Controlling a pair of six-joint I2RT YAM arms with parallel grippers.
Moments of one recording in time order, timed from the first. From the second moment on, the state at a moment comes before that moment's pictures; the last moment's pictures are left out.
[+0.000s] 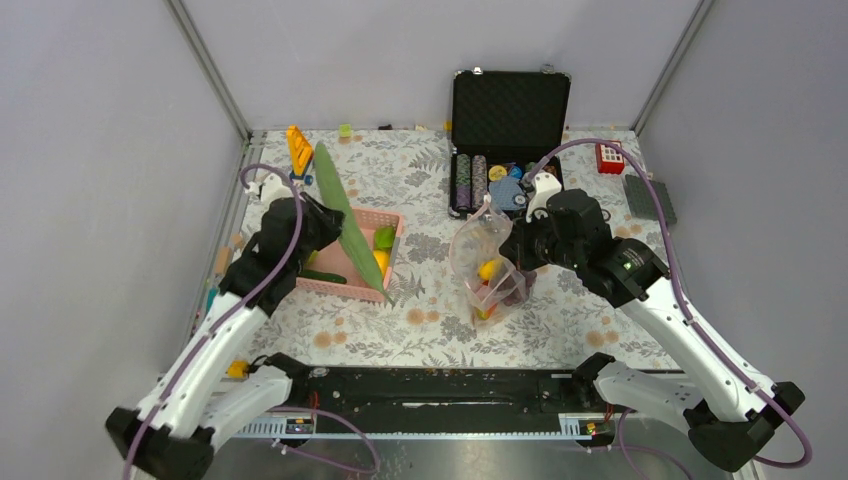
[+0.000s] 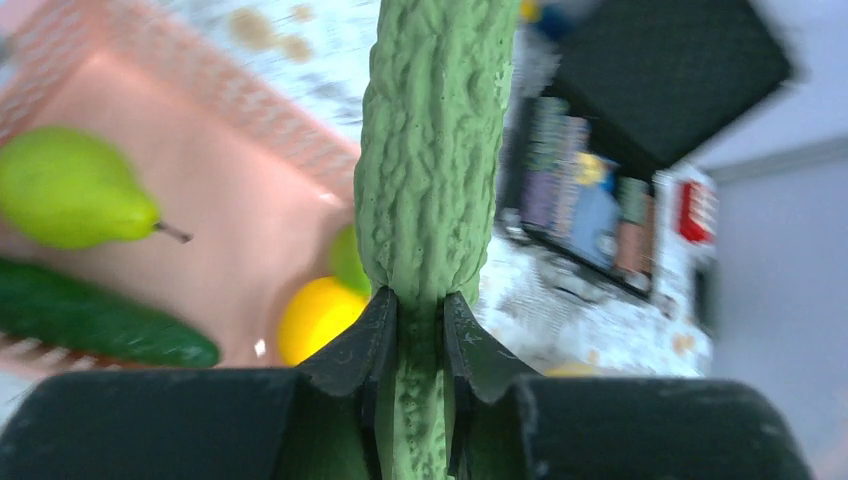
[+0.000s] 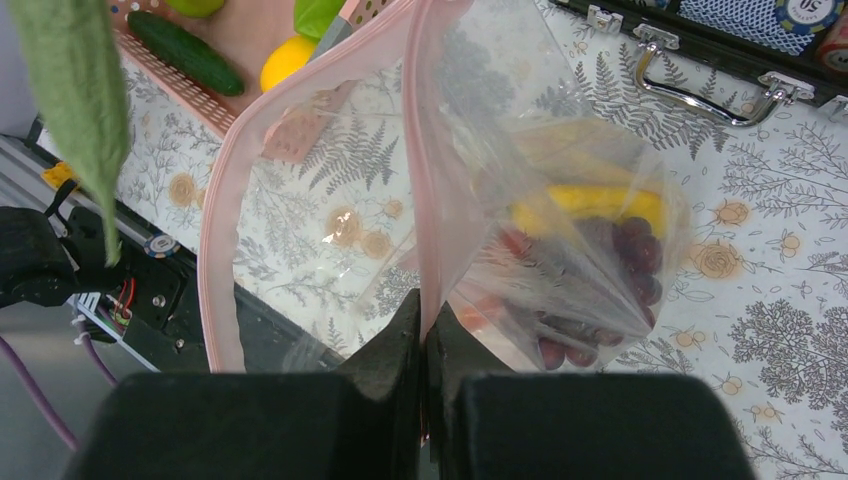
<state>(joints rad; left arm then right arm) -0.37 0.91 0.92 -0.51 -0.29 -0.84 0.65 0.98 1.15 -0.78 -0.06 0.32</state>
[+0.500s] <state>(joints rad) -0.79 0.85 0.87 0.26 -0.18 -0.52 0.65 0.97 1.11 -0.74 -0.08 0.48</state>
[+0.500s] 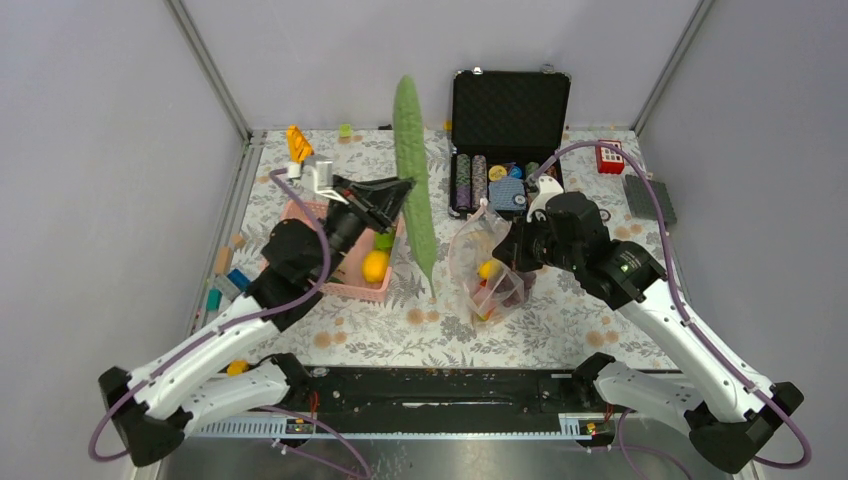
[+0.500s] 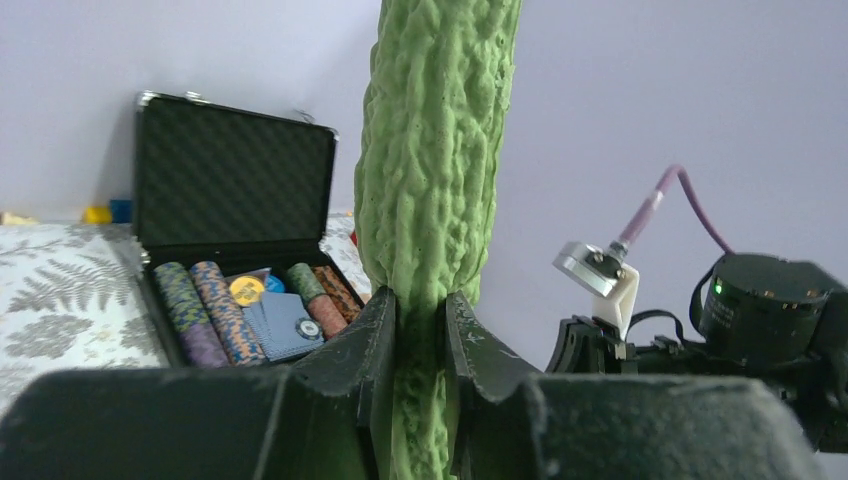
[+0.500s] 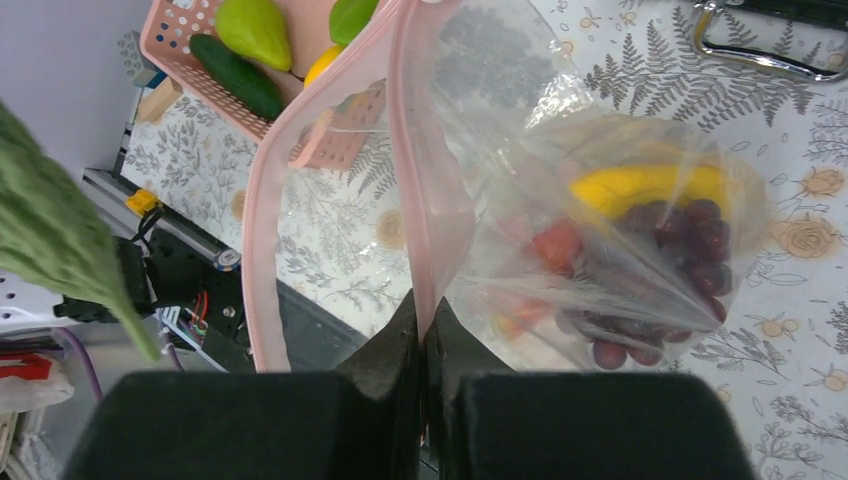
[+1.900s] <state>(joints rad) -1.14 1.19 0.60 1.12 -0.39 -0.17 0.64 0.91 1.10 -0.68 -0.04 0.64</state>
